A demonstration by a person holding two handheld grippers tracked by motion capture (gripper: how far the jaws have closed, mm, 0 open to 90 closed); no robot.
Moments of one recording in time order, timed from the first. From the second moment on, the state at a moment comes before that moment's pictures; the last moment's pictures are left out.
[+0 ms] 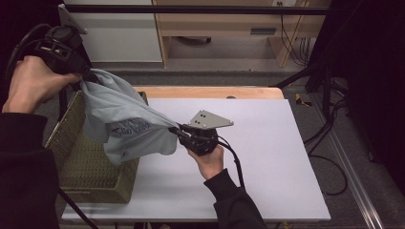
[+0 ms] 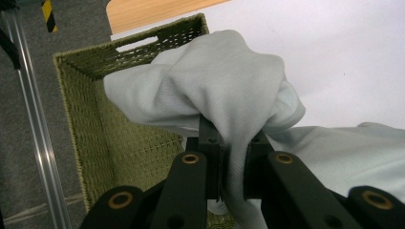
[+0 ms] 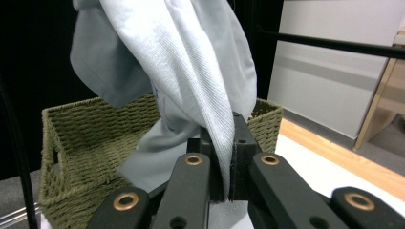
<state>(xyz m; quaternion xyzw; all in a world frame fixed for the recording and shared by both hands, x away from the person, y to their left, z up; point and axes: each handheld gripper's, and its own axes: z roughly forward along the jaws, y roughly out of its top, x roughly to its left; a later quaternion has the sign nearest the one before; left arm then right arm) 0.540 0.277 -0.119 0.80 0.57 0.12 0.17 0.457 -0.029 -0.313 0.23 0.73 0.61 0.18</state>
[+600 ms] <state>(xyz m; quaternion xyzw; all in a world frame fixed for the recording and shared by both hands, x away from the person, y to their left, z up) 0.539 0.264 -0.116 0.80 0.55 0.12 0.19 0.444 -0.062 -0.265 0.24 0.67 0.66 0.25</state>
